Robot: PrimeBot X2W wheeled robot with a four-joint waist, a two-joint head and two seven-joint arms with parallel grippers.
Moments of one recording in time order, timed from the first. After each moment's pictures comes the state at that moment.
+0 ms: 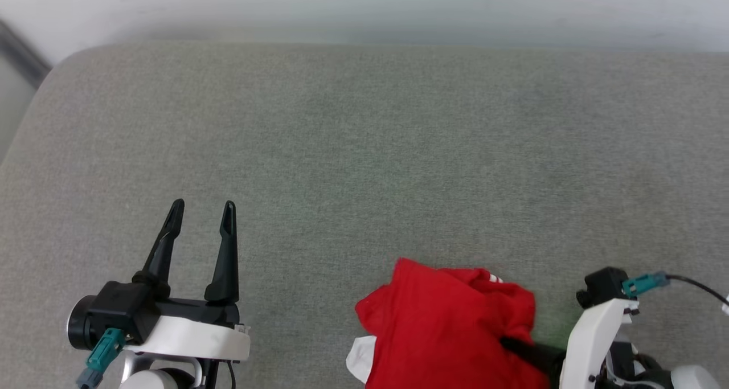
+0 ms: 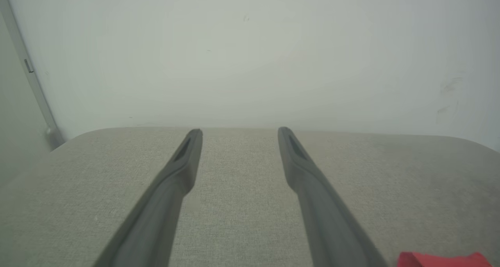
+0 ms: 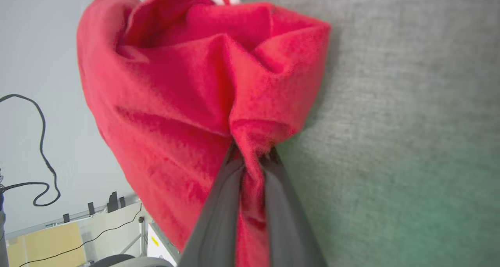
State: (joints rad) left arm -0.05 0.25 -0.17 -0.12 -0.35 0.07 -0.26; right arm -0.05 -0.20 0.13 0.10 0.85 0.13 0.82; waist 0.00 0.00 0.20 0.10
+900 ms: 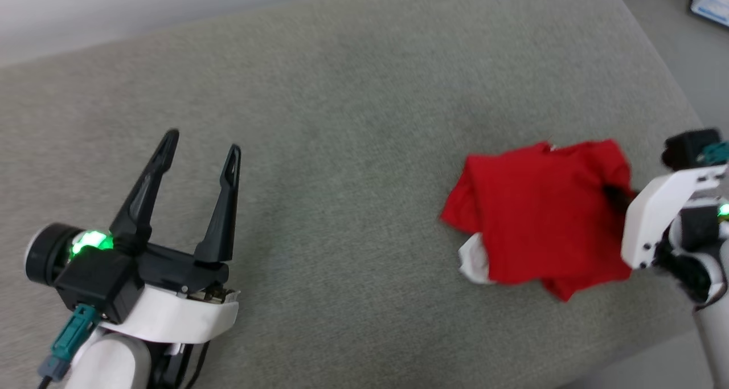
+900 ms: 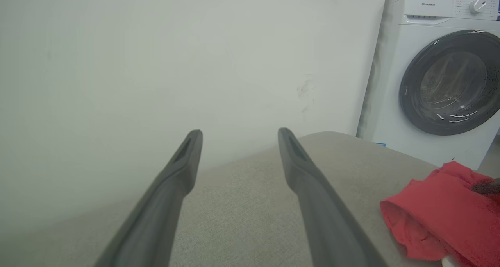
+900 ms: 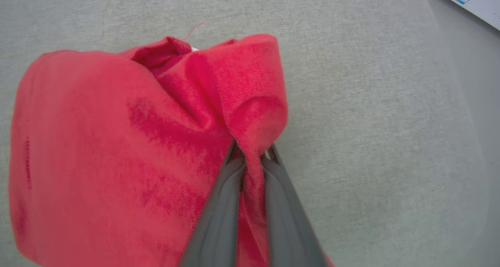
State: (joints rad) left arm -0.14 0.34 -0.17 -0.29 -0.27 0.00 -0.20; right arm -0.45 -0.33 0.10 0.34 0.41 0.13 0.58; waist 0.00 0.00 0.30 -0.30
